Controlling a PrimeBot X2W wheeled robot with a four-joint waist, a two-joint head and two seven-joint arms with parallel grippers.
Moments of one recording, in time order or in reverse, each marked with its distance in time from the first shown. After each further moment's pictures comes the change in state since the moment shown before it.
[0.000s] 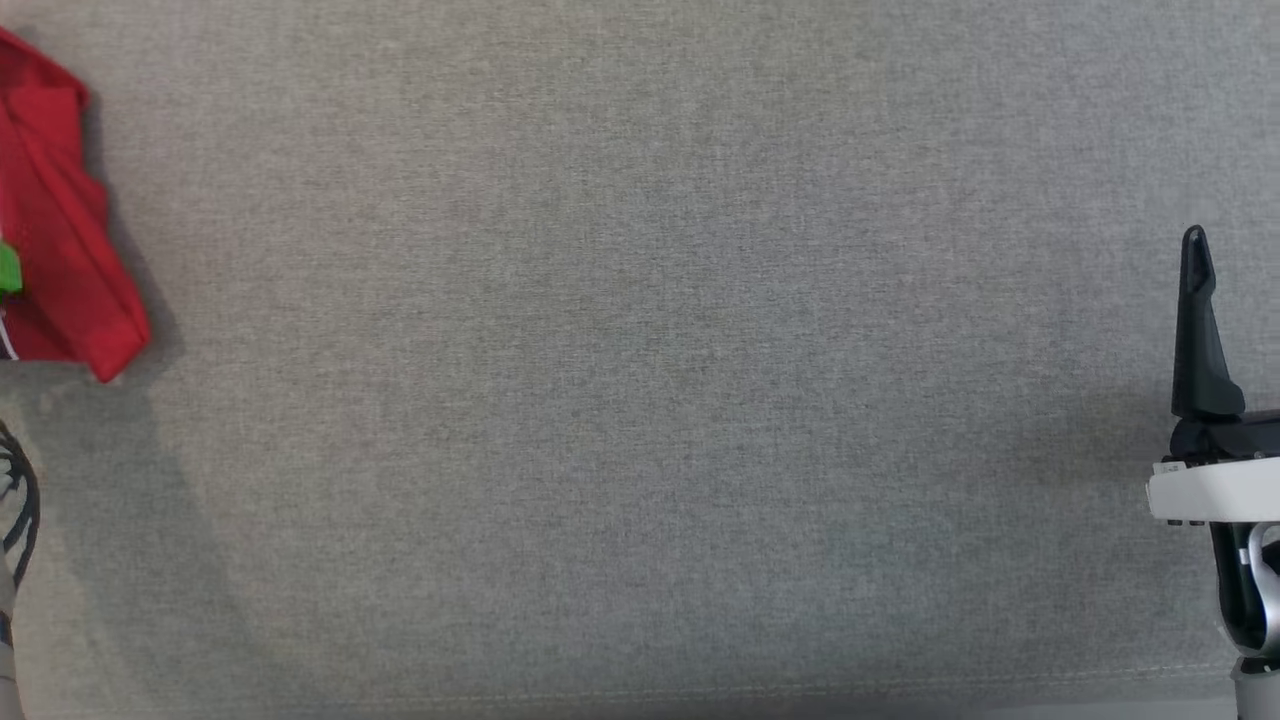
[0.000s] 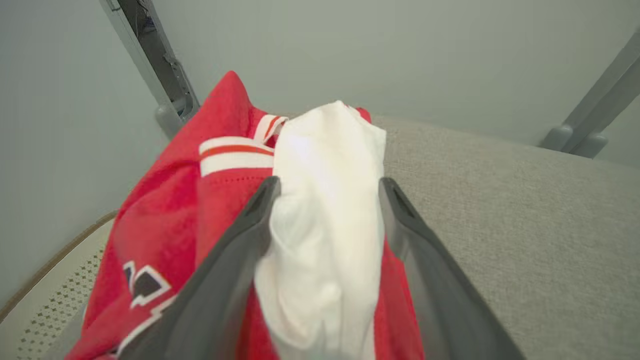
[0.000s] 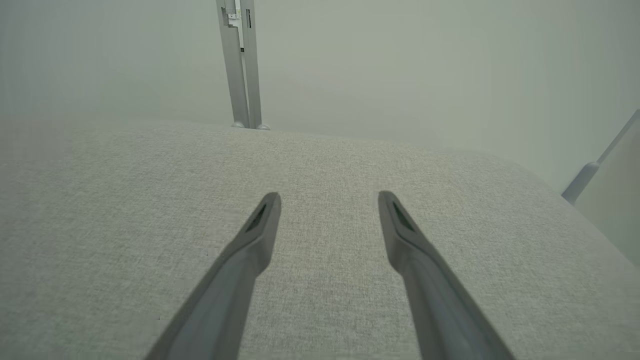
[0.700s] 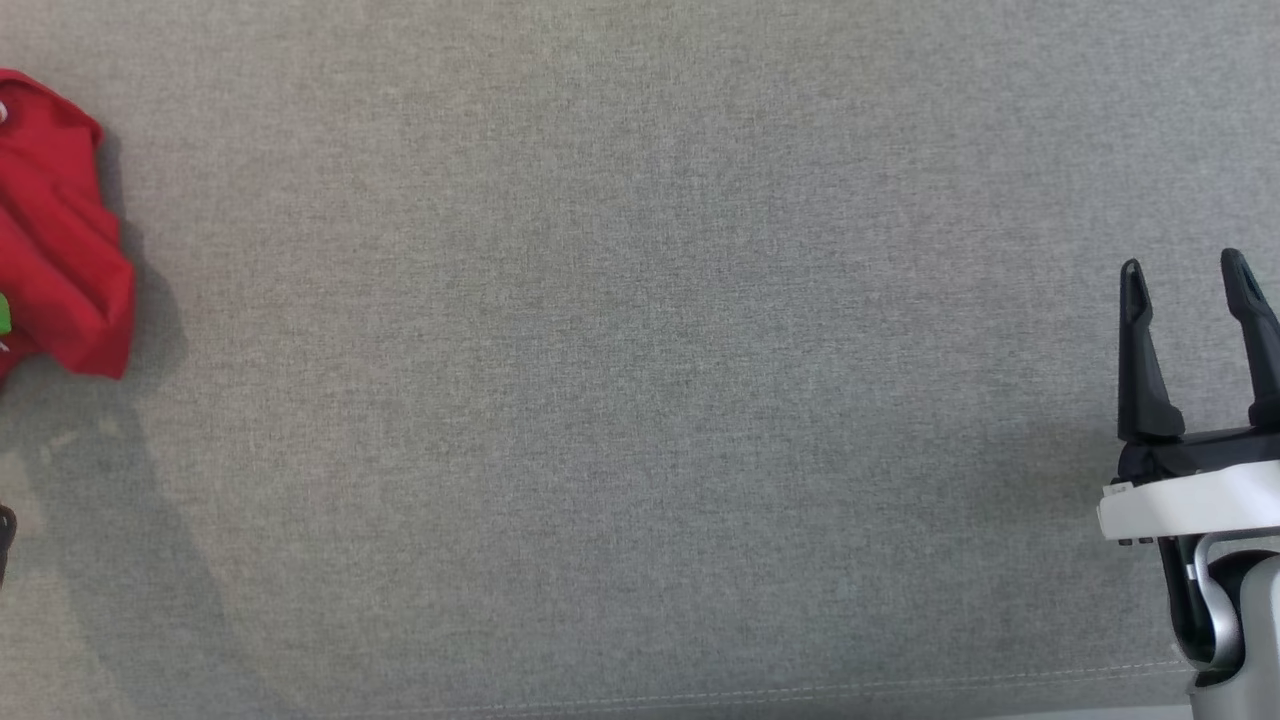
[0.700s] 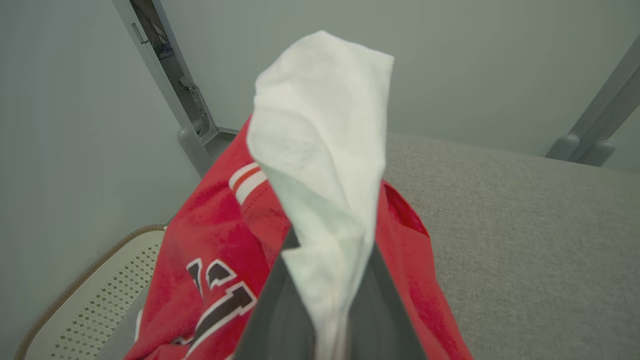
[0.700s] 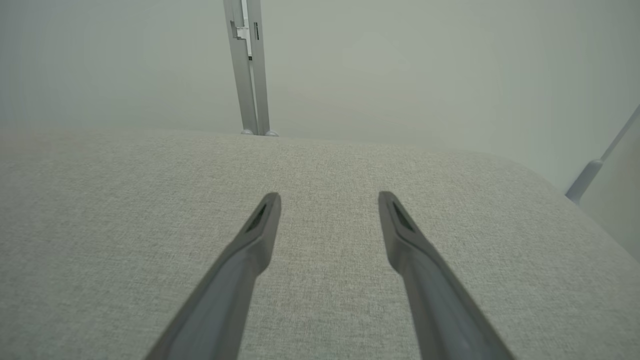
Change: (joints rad) left arm -0.013 0.045 -0.047 0.174 0.020 -0.021 -0.107; right arm 0.006 0.022 0.049 0.068 0.000 0.000 -0.015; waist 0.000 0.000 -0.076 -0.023
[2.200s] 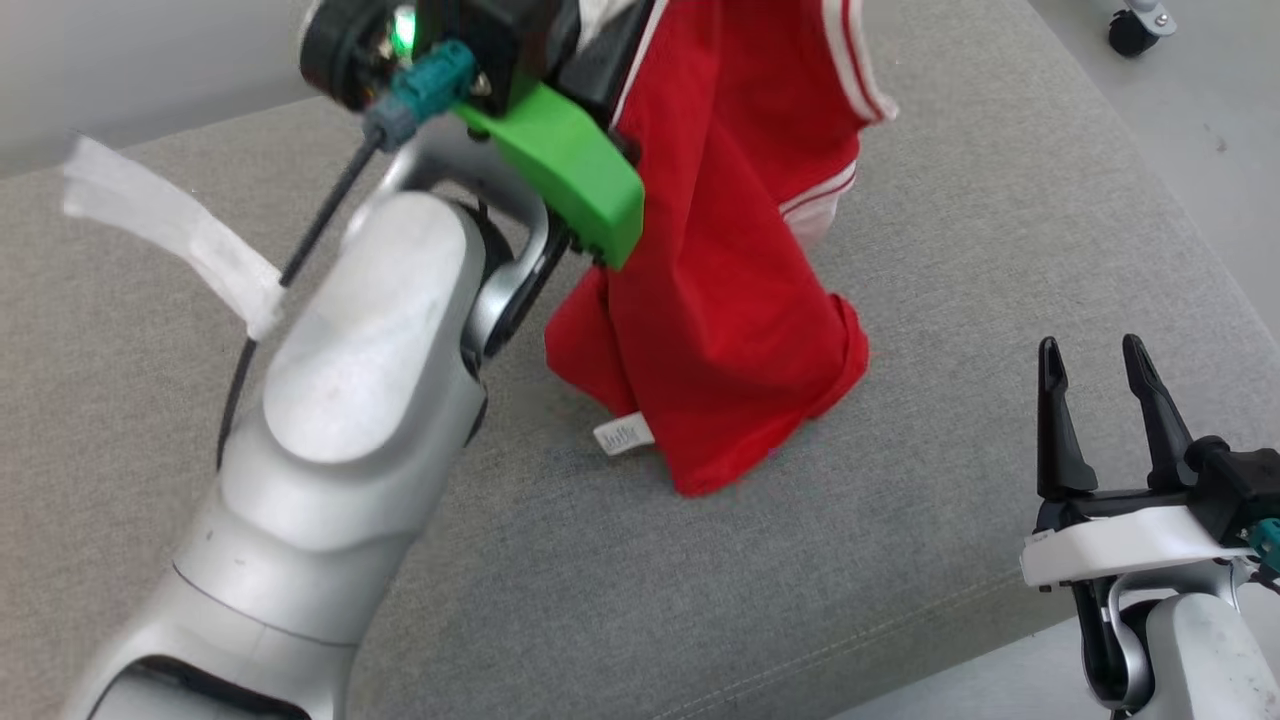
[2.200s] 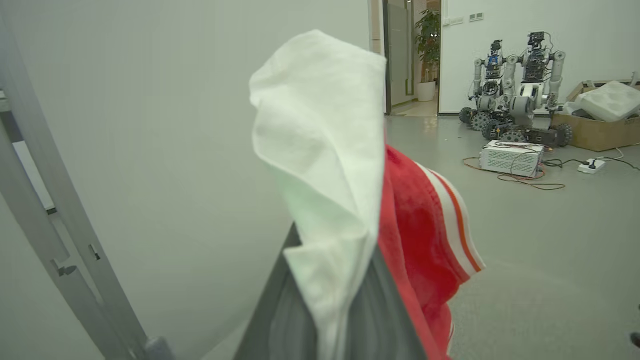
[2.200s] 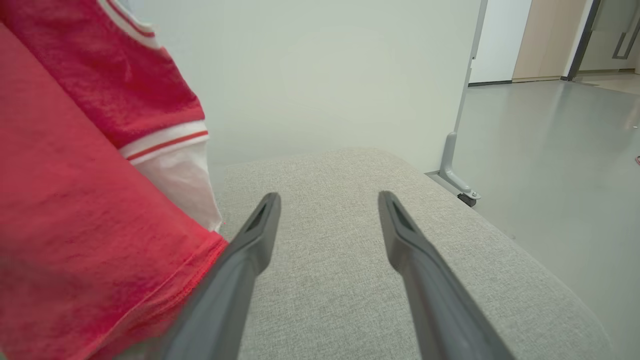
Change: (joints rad) left arm -0.144 -0.375 -0.605 -0.504 0.041 -0.022 0.118; right arm 0.008 0.093 0.040 0.213 0.044 0.000 -0.096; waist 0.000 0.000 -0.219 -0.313
